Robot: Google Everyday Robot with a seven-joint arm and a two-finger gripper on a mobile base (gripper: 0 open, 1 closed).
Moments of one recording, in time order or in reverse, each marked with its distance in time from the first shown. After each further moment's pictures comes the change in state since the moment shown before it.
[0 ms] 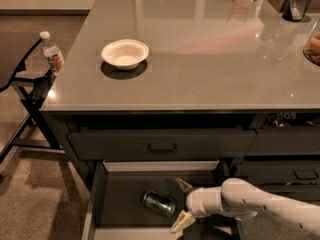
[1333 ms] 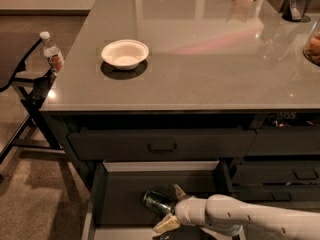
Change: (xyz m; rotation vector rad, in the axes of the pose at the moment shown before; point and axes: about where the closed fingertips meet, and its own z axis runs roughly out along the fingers) arm 0.012 -0.001 0.054 0.171 0.014 0.287
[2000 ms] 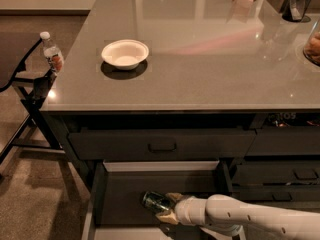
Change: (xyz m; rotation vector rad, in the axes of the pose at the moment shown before) arm 0.001 0.000 0.001 0.000 0.000 0.002
